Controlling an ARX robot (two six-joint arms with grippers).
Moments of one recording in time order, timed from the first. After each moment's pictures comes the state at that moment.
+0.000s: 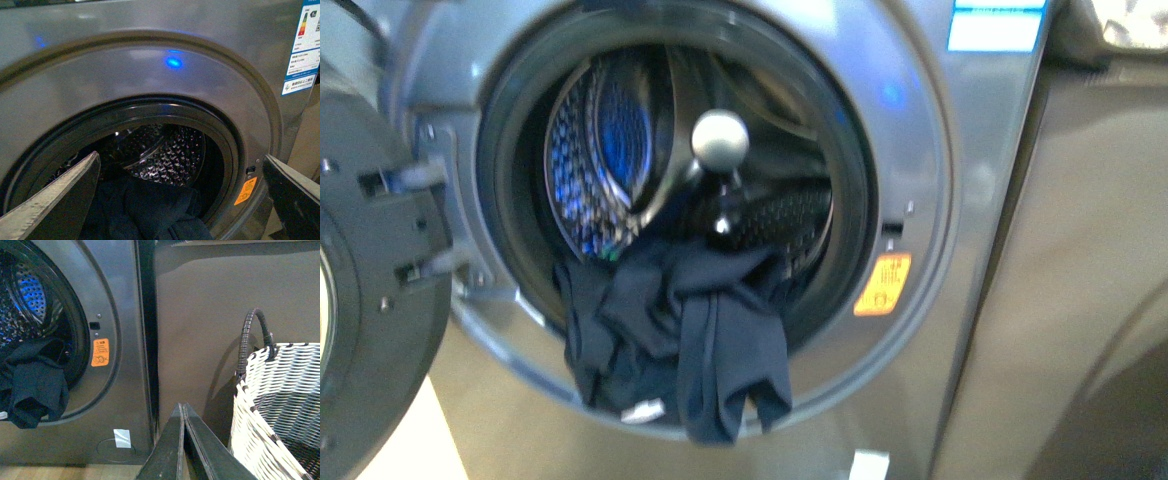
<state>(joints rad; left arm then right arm) -0.33 1.20 0.85 0.49 0.05 0.15 0.00 0.00 0.00 0.00 0.00 0.00</state>
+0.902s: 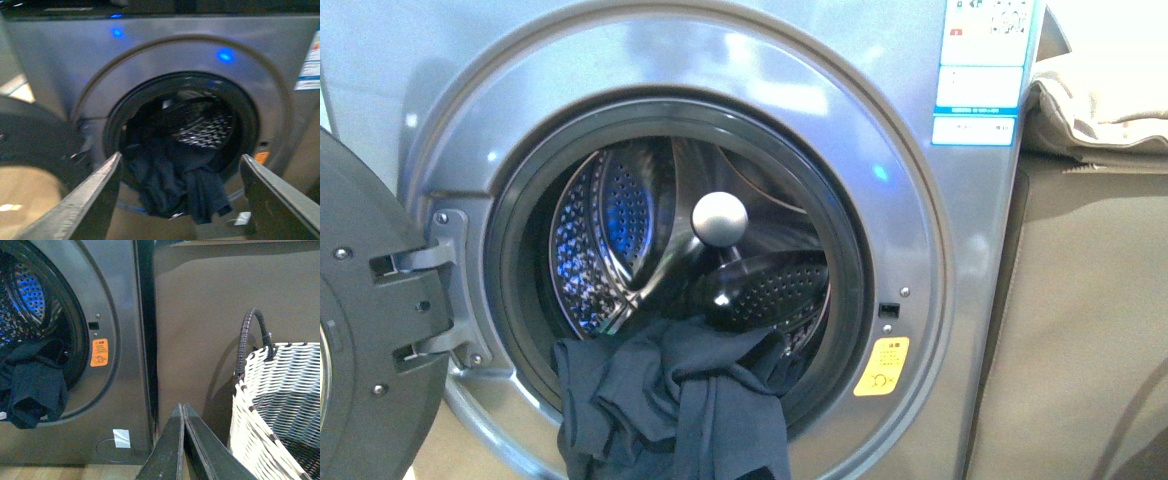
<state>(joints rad) -0.43 0.56 0.75 -0.17 -0.36 0.02 0.00 0.00 0.00 0.00 0.00 0.00</state>
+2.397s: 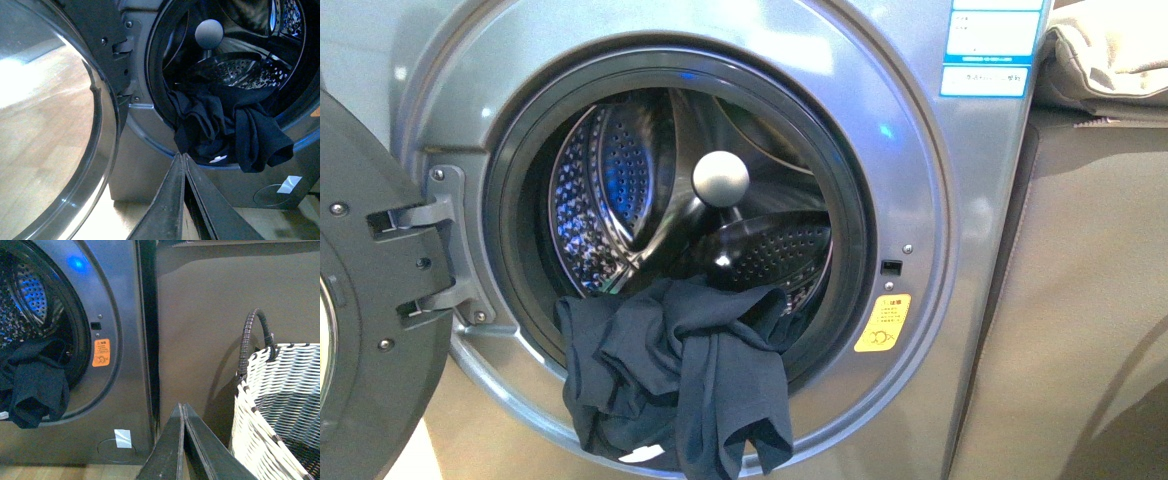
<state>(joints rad) 0.00 0.02 0.03 -0.01 0.00 0.00 0.00 0.00 0.00 0.00 0.00 0.00</state>
